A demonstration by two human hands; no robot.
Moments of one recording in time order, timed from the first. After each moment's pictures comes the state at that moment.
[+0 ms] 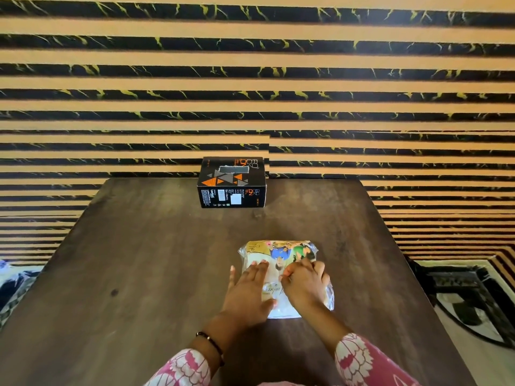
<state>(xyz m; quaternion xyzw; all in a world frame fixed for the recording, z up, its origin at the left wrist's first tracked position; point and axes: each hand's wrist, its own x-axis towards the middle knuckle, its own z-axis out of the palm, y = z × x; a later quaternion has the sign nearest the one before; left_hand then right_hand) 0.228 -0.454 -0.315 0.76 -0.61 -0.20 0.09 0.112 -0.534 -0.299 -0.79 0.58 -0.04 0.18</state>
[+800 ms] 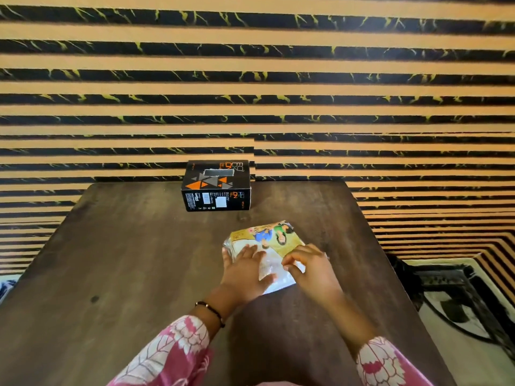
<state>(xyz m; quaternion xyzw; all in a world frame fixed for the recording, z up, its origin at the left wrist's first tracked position) 0.220 -0.504 -0.294 0.76 -0.62 -0.18 0.07 0.057 -0.568 -0.261 -0.87 0.37 -0.23 0.23</state>
